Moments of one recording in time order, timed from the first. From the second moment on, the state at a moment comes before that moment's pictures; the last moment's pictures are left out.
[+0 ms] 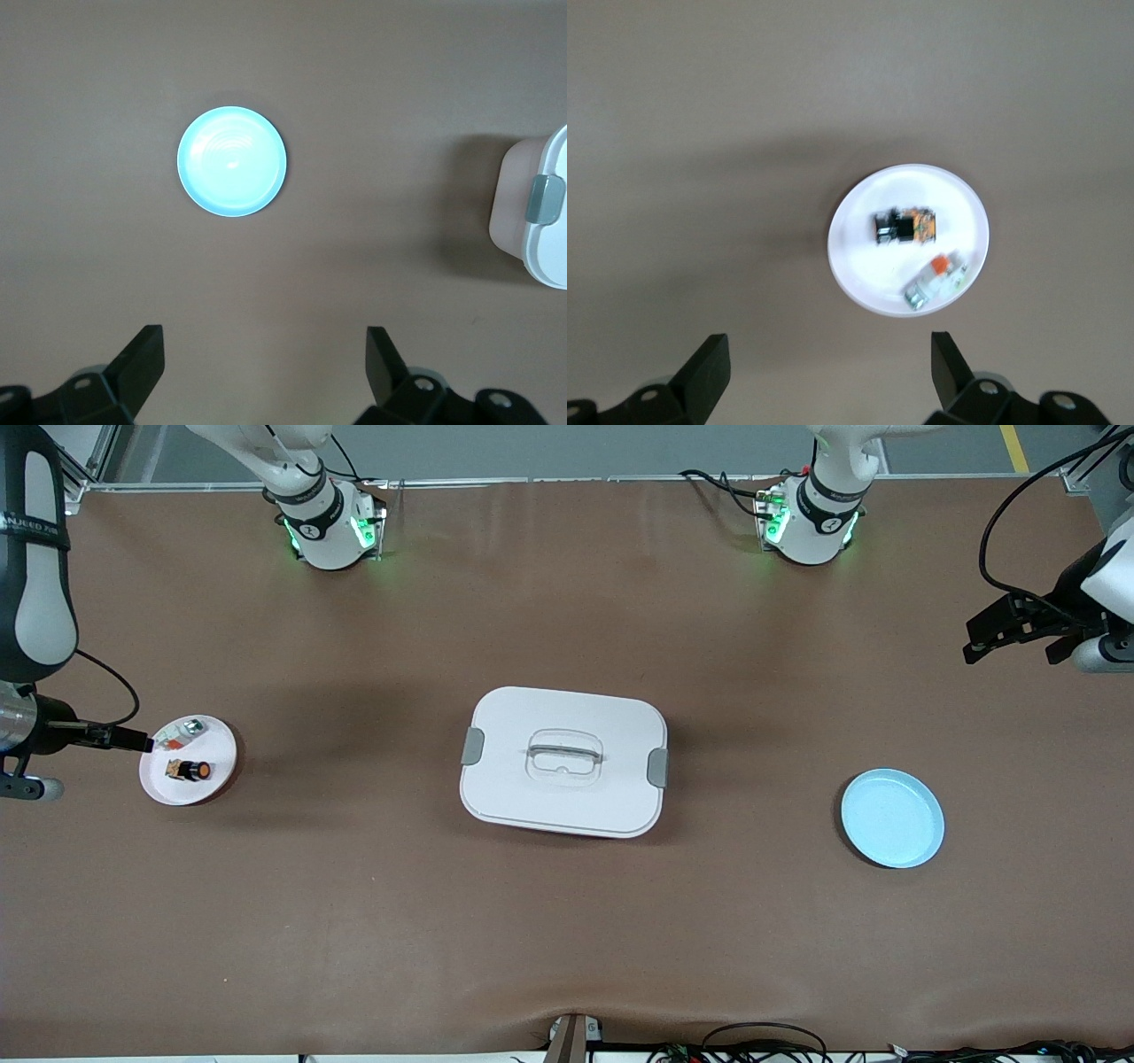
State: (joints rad) left arm 0.04 -0.02 -0.09 -1.57 -0.01 1.56 -0.04; right arm -0.18 0.25 -0.08 -1.76 -0.03 1.88 -0.14
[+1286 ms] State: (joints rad) left arm 0.03 -0.02 -0.09 -1.57 -0.01 1.56 -0.04; right arm -0.27 0.54 -0.08 -1.89 -0.03 2.36 -0.34
